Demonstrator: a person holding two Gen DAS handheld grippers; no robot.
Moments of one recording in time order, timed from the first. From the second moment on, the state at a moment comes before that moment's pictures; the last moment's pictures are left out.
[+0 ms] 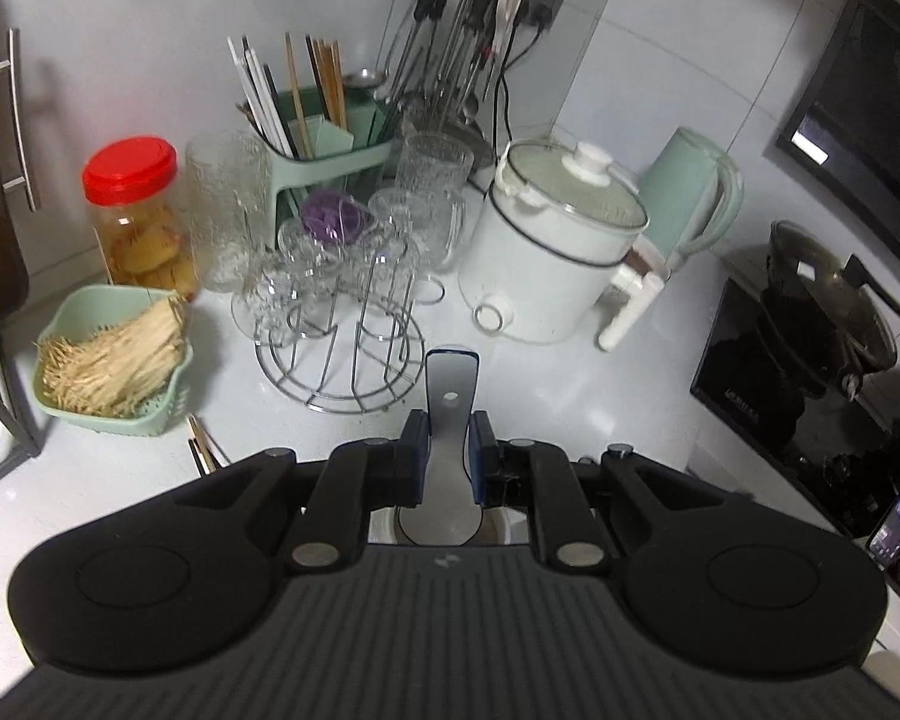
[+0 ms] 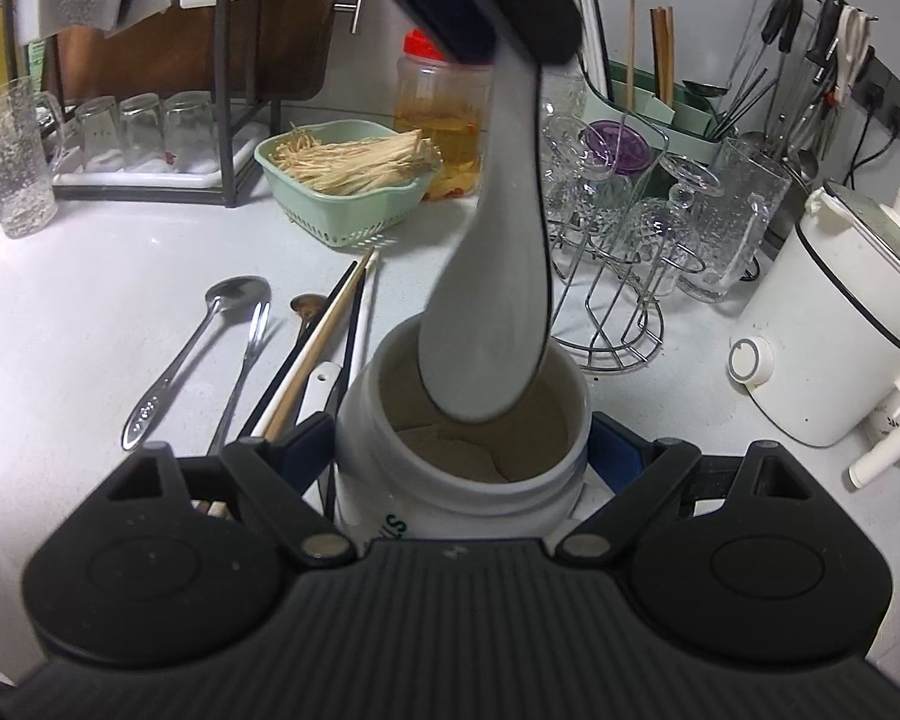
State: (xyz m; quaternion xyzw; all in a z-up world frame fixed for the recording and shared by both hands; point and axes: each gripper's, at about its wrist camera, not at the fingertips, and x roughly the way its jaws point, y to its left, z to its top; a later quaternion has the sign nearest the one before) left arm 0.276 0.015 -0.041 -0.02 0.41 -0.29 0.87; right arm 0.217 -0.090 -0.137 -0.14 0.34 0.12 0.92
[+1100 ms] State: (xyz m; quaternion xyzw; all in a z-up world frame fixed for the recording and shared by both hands) left arm 0.300 -0.032 -0.109 0.05 0.53 -0.31 0.79; right arm 0.210 -0.098 -0.141 -0.18 0.34 0.17 0.90
